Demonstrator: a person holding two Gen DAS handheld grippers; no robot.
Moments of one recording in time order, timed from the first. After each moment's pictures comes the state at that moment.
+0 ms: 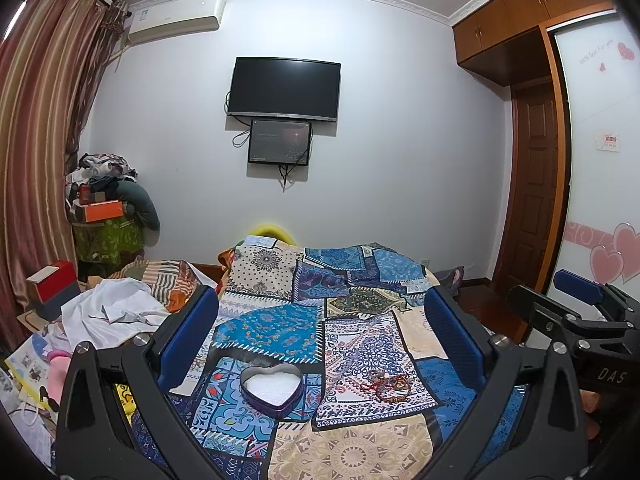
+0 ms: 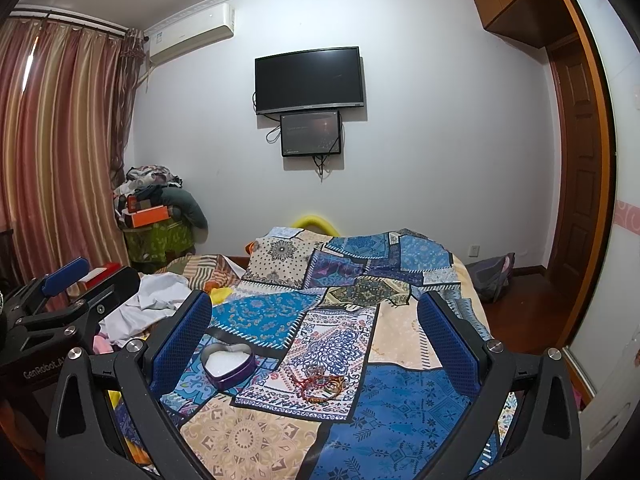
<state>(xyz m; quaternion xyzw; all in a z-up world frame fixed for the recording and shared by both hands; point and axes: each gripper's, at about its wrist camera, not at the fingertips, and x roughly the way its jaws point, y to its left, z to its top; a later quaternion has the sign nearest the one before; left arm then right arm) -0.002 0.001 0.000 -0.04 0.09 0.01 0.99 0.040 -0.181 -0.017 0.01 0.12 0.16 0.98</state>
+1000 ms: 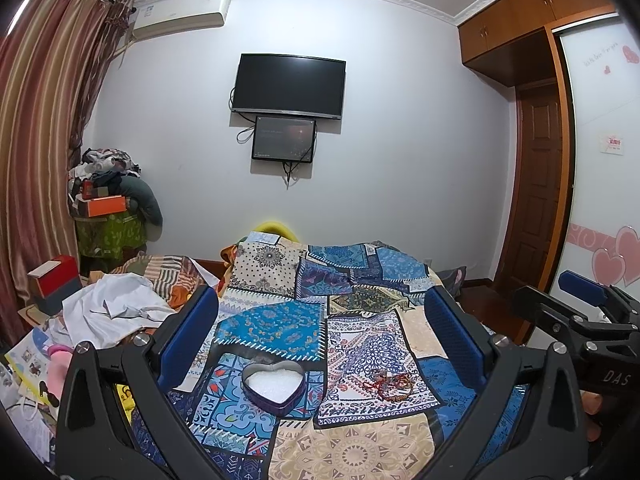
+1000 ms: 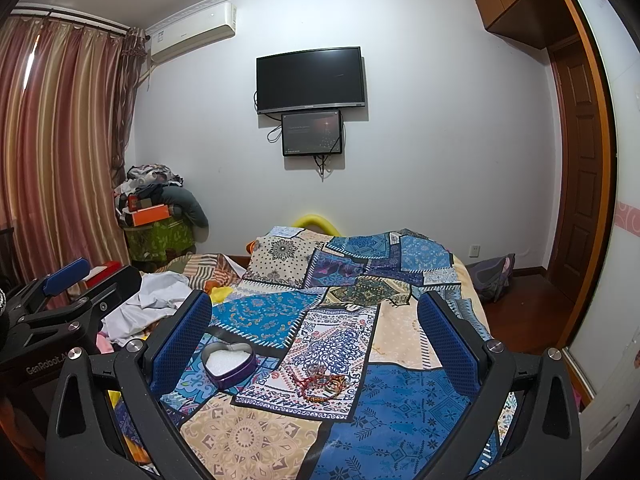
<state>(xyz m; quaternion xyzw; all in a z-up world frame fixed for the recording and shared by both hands) 0.003 0.003 -0.006 -0.05 0.10 0.02 0.99 0.040 -0.178 -0.019 0.00 0.13 0.16 0.98</state>
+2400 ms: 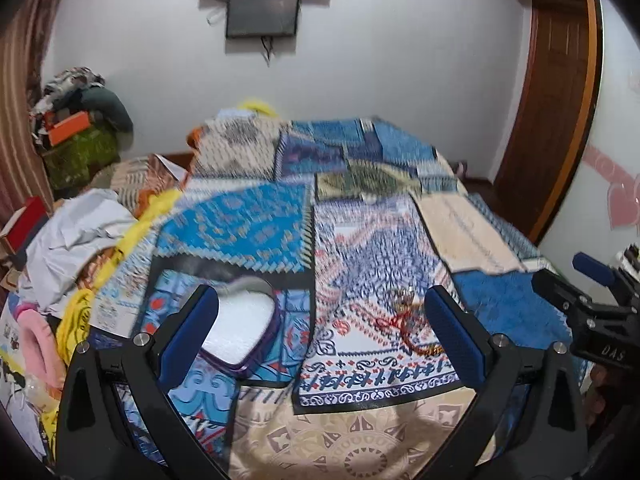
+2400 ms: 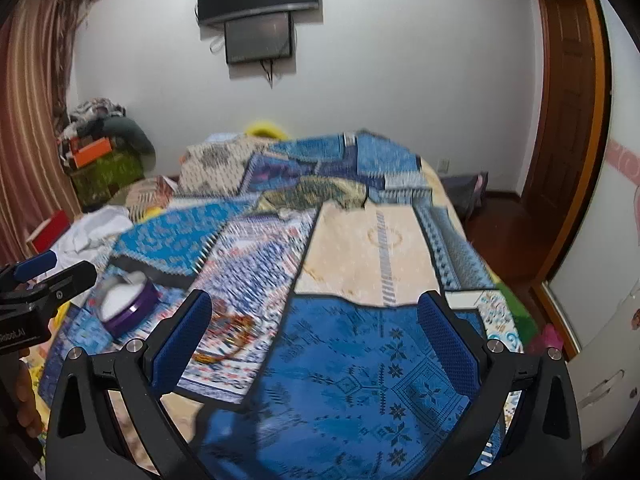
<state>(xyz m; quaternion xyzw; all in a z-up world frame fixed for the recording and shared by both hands) 0.155 -0.014 -0.118 -0.04 0.32 -0.02 0.95 0.153 -0.223 -0.117 -0.01 0.30 0.09 0.95</state>
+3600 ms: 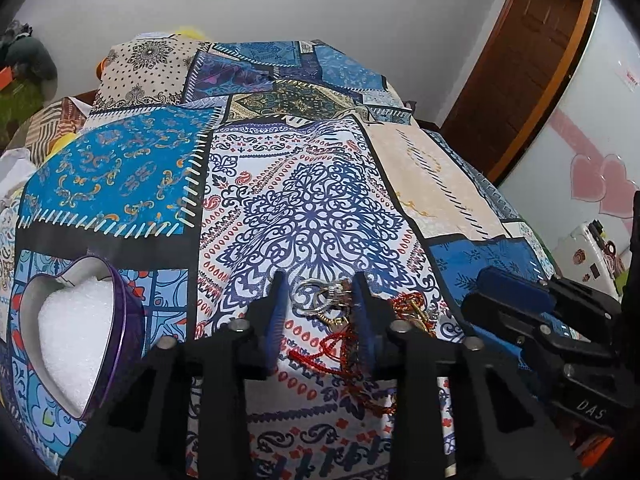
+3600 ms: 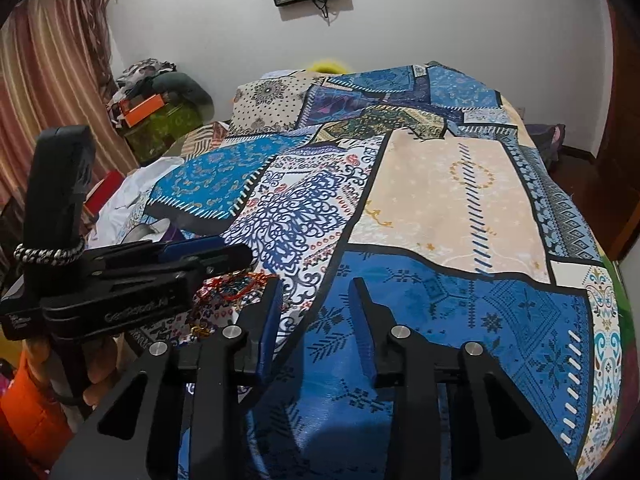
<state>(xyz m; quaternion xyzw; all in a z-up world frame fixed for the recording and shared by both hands) 0.240 -0.059 -0.187 -0.08 0.43 -0.14 0.89 0.202 -0.214 -0.162 0.02 0.39 0.24 0.89</state>
